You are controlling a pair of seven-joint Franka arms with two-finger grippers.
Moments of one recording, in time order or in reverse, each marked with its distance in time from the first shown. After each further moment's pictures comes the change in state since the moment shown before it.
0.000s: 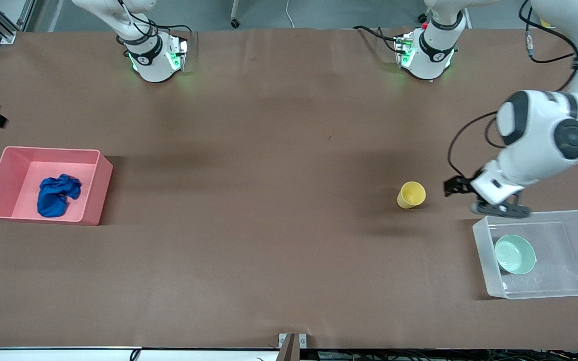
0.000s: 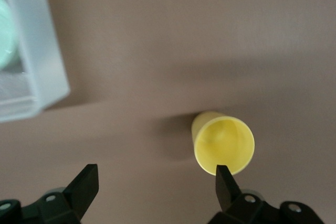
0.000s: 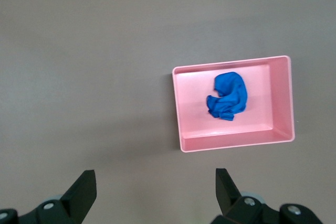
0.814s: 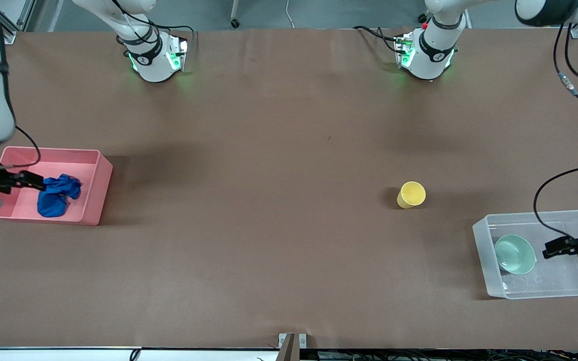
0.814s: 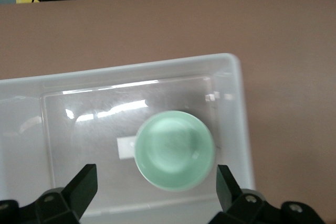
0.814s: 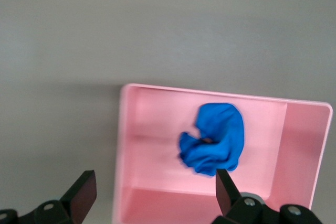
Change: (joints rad) left arm 0.185 0.389 0.122 0.744 0.000 -0.182 0.275; right arm -0.044 0.210 -0.056 -0.334 -0.002 0.481 -0.298
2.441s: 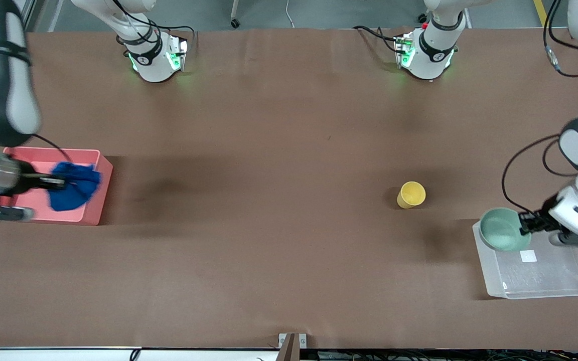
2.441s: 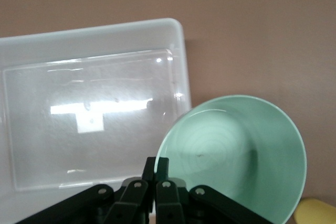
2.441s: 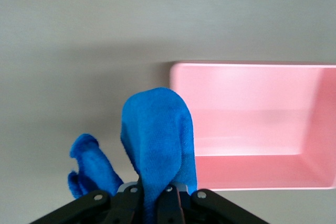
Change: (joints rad) left arm -0.051 -0.117 0.016 -0.289 0.000 0.177 -0.068; right arm 0.053 0.127 0.014 0.195 -0.049 -0.239 0.119
